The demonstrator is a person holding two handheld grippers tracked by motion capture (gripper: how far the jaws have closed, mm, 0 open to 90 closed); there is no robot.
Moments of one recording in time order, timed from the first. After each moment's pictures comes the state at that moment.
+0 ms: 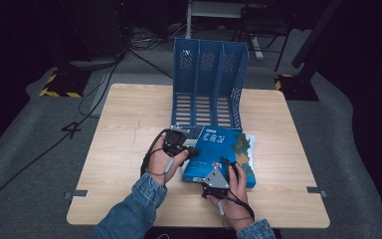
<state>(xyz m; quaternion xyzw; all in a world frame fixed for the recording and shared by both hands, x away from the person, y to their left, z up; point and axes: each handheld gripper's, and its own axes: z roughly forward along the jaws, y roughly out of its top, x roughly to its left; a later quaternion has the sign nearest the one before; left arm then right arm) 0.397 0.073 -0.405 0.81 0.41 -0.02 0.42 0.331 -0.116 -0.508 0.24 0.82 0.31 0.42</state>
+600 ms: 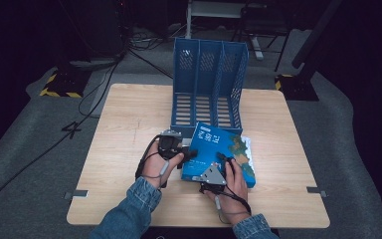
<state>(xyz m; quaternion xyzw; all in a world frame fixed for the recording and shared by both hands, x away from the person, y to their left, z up) 0.393 0.086 -0.431 0.76 0.46 -0.01 0.46 0.348 -0.110 -0.514 0.22 0.82 0.32 0.42</state>
